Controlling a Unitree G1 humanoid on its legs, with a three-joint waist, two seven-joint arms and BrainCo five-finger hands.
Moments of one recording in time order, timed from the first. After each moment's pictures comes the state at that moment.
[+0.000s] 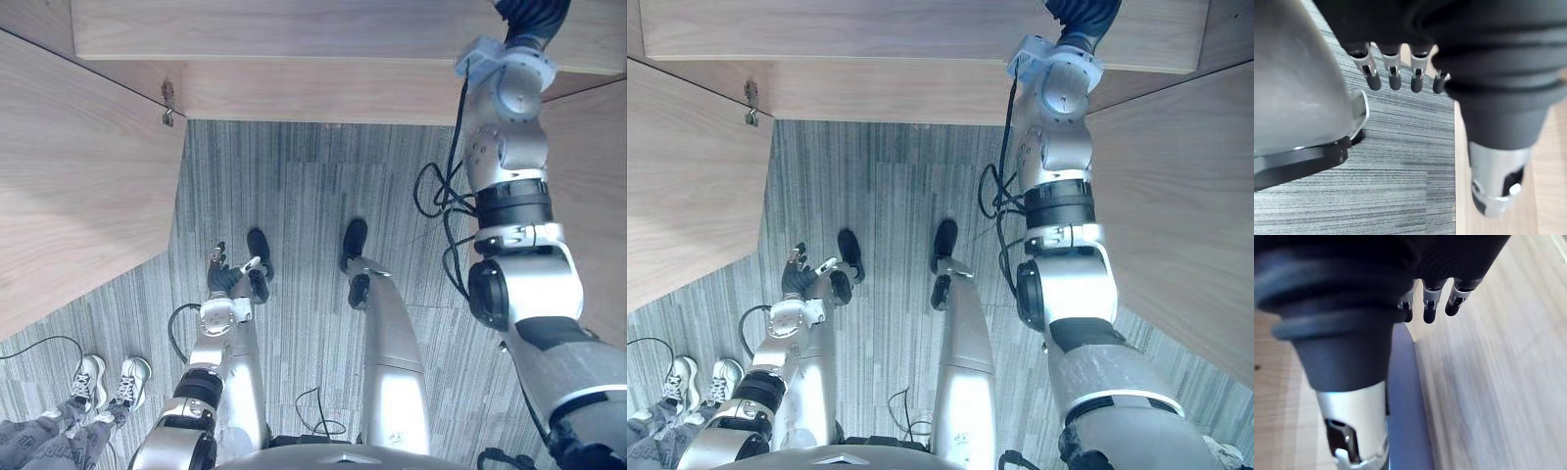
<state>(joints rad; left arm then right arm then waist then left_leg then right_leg) -0.27 0.00 0.00 0.64 -0.11 -0.14 0.29 -1.15 -0.41 -0.07 0.49 0.36 -0.08 -0.51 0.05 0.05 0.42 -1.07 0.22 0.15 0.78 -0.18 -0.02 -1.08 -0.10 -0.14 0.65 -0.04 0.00</state>
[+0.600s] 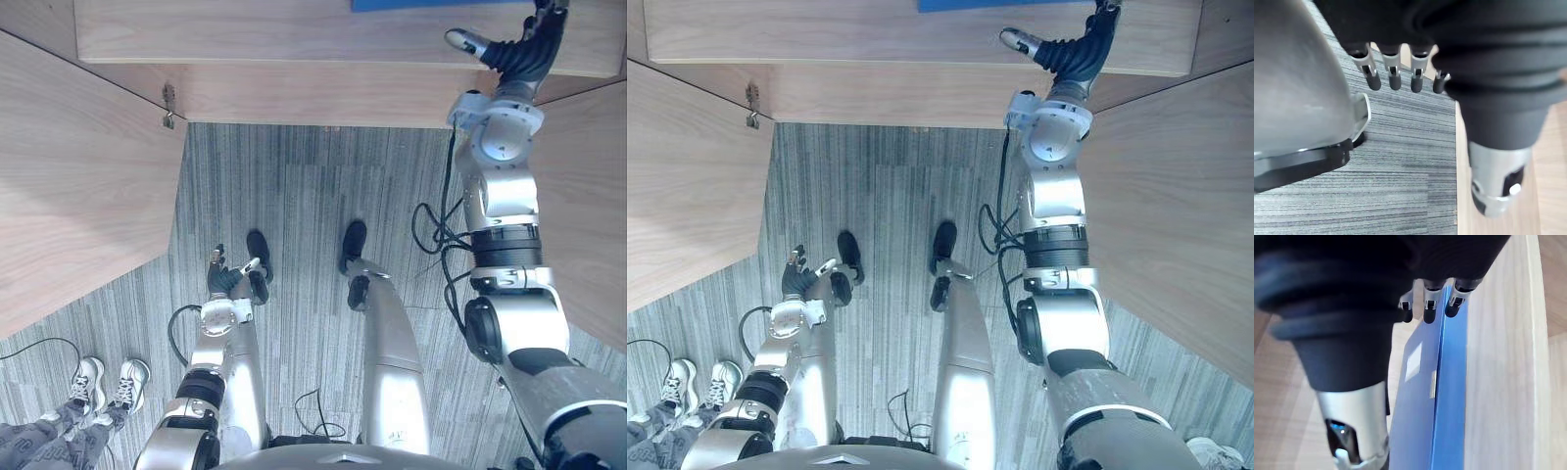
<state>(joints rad) -0.27 -0.01 0.04 0.64 -0.07 -0.13 0.29 -0.94 -0.40 -0.08 0.33 0.08 -0.04 -0.45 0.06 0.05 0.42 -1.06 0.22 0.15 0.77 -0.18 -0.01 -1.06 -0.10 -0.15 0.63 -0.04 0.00</state>
